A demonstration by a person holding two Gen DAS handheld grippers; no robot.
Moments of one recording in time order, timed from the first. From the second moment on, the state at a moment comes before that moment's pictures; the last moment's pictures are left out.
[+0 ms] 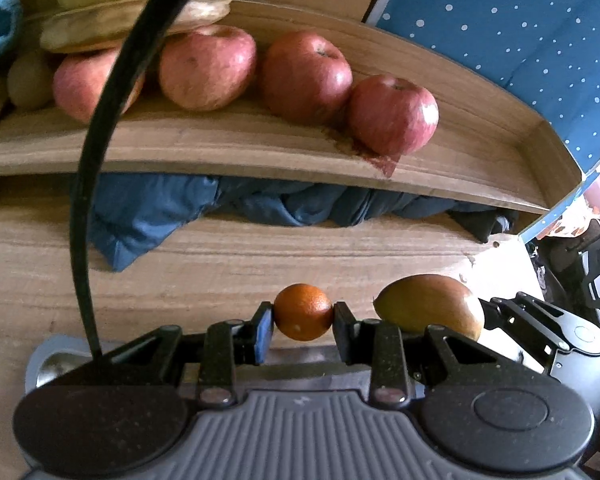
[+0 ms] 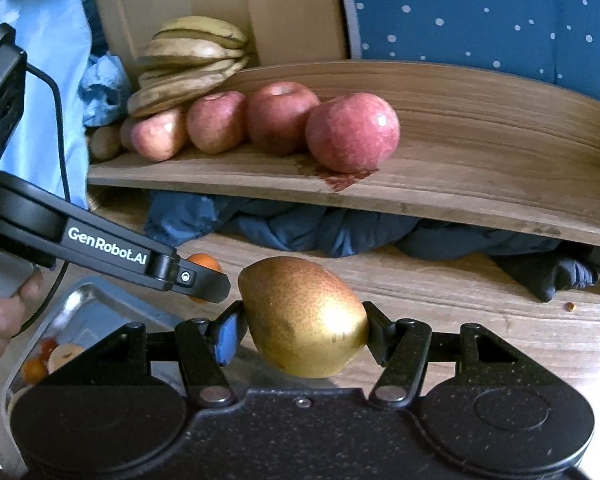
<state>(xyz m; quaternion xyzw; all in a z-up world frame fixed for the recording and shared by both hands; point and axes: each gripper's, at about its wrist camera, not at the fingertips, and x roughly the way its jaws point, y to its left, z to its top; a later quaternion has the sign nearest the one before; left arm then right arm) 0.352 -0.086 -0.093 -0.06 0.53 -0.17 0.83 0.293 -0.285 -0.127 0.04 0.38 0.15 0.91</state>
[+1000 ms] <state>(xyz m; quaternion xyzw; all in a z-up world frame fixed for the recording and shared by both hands) 0.303 -0.068 -0.104 -0.06 0.55 -0.13 0.82 0.250 -0.262 -0.132 0.02 0.40 0.20 0.89</state>
